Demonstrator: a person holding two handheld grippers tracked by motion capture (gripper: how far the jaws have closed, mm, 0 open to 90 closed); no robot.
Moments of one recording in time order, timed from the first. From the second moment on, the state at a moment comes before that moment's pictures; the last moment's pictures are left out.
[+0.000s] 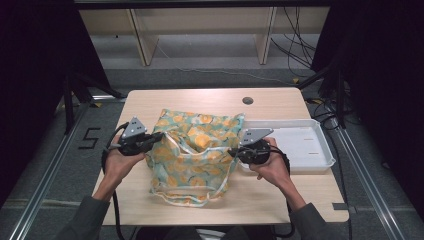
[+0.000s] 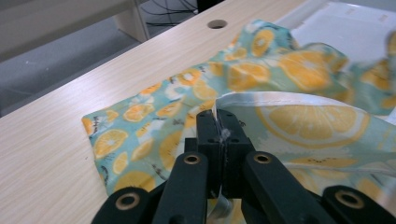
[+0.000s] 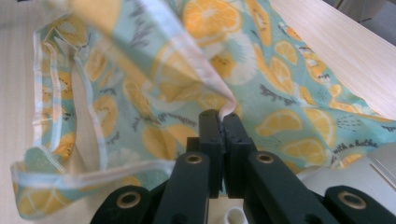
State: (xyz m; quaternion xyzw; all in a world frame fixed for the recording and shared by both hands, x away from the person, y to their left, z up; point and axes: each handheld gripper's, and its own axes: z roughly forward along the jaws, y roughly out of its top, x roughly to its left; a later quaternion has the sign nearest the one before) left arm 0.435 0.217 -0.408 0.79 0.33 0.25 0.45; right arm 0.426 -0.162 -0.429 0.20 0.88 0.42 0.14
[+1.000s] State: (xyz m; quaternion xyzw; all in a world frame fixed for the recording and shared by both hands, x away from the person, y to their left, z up) left arm 0.494 0.204 -0.464 0.80 0.41 0.17 0.39; right arm 0.402 -0.128 -0.398 0.18 0.87 0.41 0.18
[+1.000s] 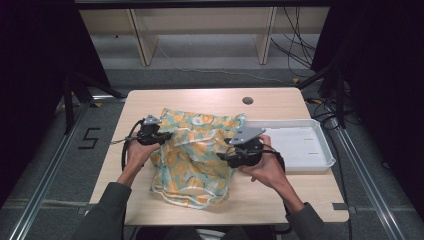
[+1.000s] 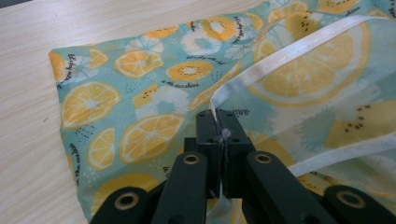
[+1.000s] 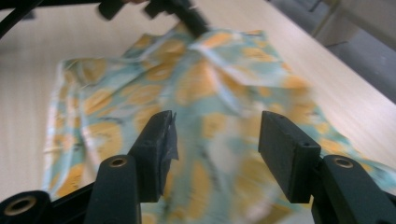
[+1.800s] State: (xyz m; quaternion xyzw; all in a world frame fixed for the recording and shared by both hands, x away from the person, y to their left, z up) left arm 0.481 0.203 -0.456 0.82 0.38 0.16 0.40; right arm 0.430 -0.112 -0.434 0.17 0.89 0.38 0.17
